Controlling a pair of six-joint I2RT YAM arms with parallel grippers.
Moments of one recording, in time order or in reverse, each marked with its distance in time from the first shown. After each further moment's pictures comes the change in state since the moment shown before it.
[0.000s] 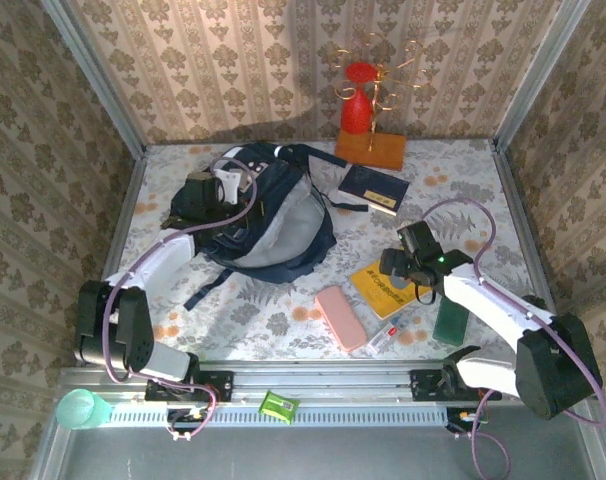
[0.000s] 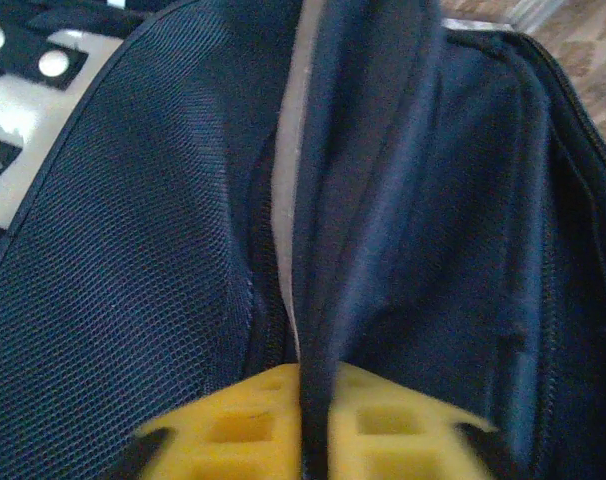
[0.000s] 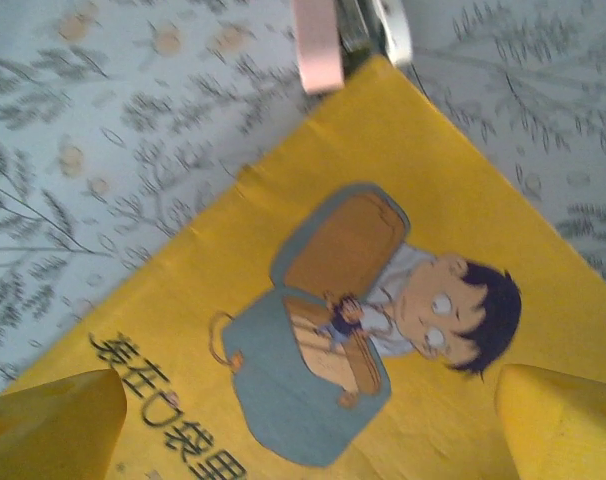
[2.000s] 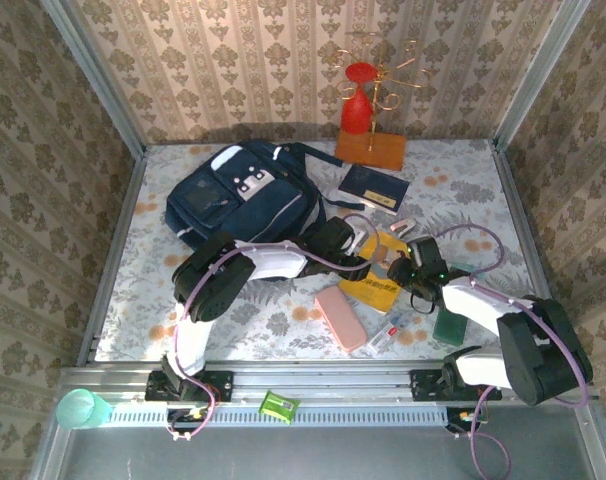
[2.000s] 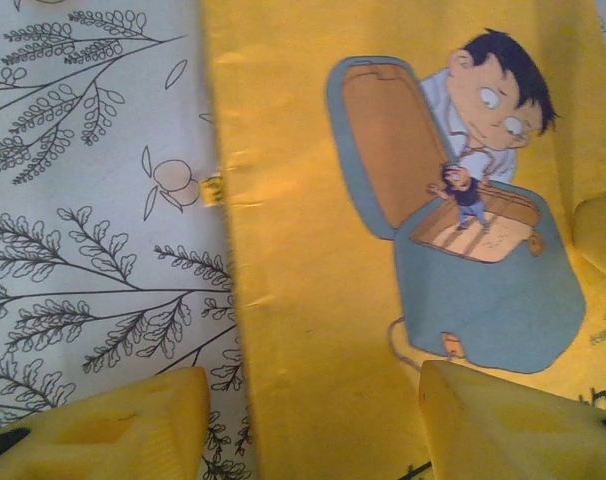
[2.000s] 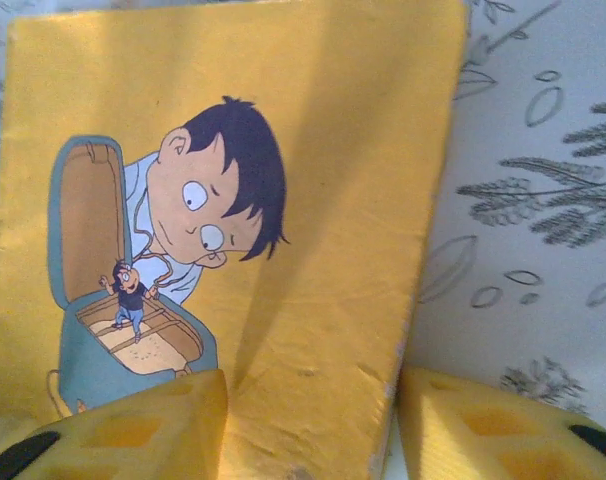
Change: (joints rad) left arm -0.664 0.589 0.274 0.101 -0.251 -0.089; right arm -0.089 0.079 -0.229 0.433 -0.193 0.245
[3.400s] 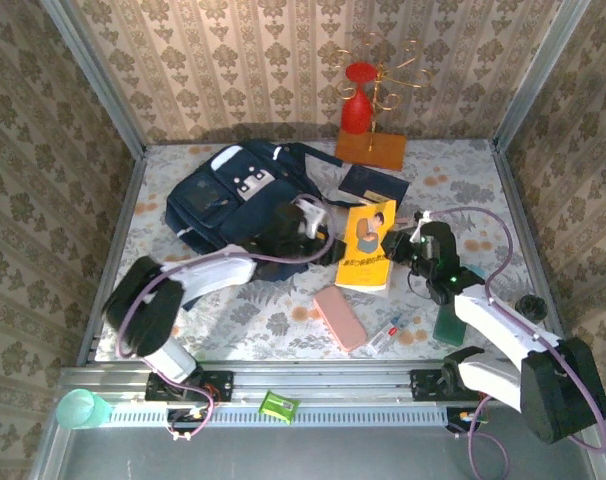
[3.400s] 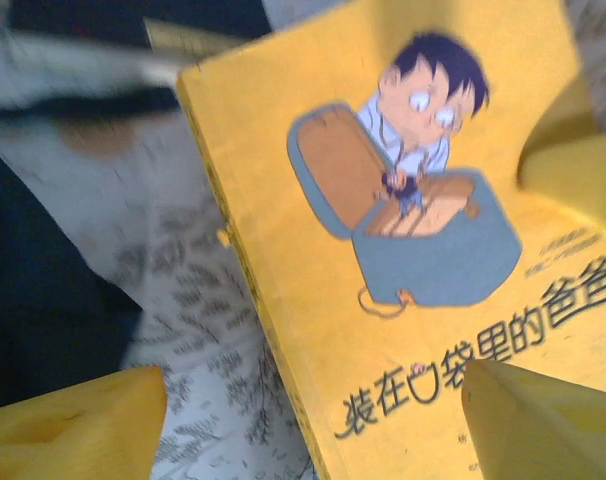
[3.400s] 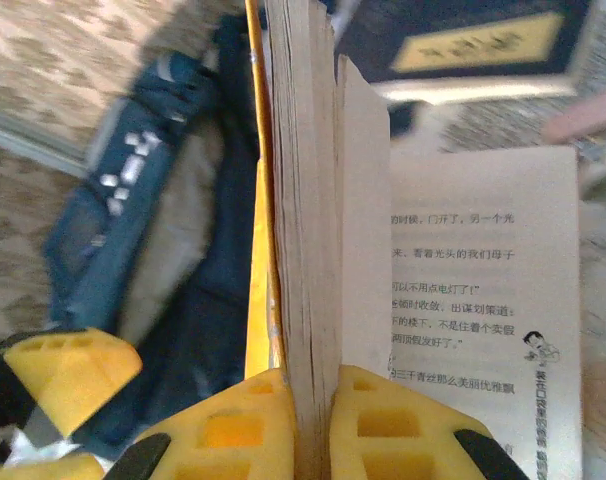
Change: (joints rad) left arm 0.174 -0.478 -0.299 0.135 0.111 -0.061; right arm 0.009 -0.211 0.074 0.207 -0.195 -0.082
